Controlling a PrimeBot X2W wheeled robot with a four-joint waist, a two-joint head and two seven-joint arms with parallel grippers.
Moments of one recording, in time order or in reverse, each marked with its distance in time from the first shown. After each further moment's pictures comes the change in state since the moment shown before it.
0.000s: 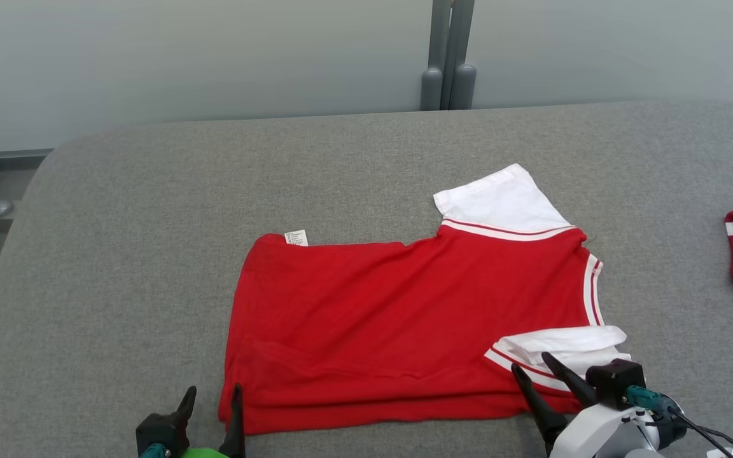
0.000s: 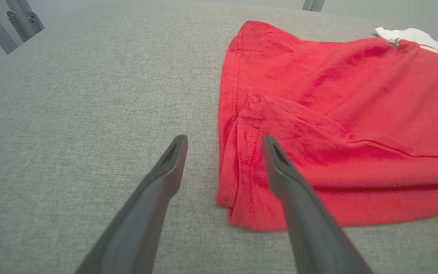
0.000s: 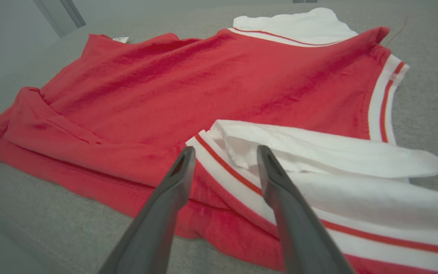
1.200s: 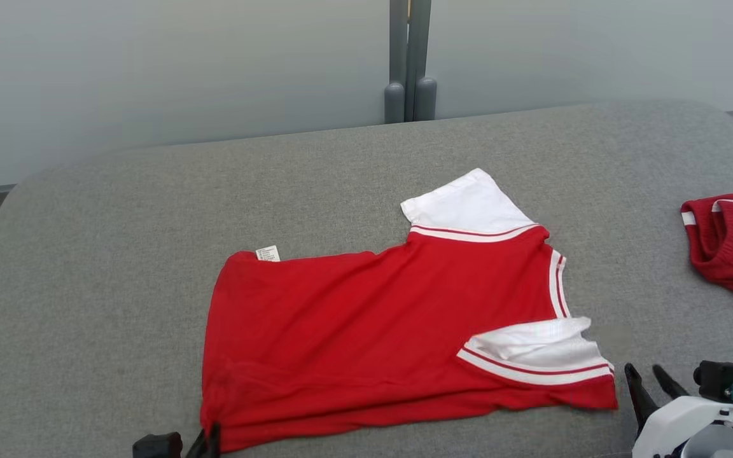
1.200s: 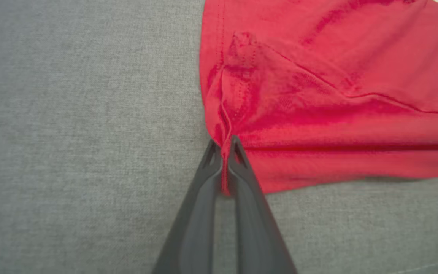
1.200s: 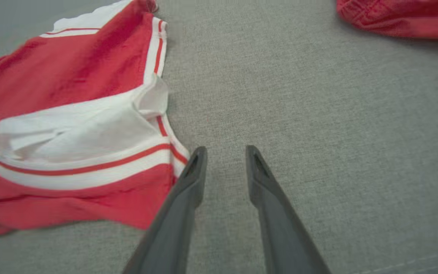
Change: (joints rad) left arm -0.048 -0.005 0.041 0.231 -0.017 -0.067 0.000; right arm -0.039 -0.054 -0.199 0.270 0.137 0.001 0.001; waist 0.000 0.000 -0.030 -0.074
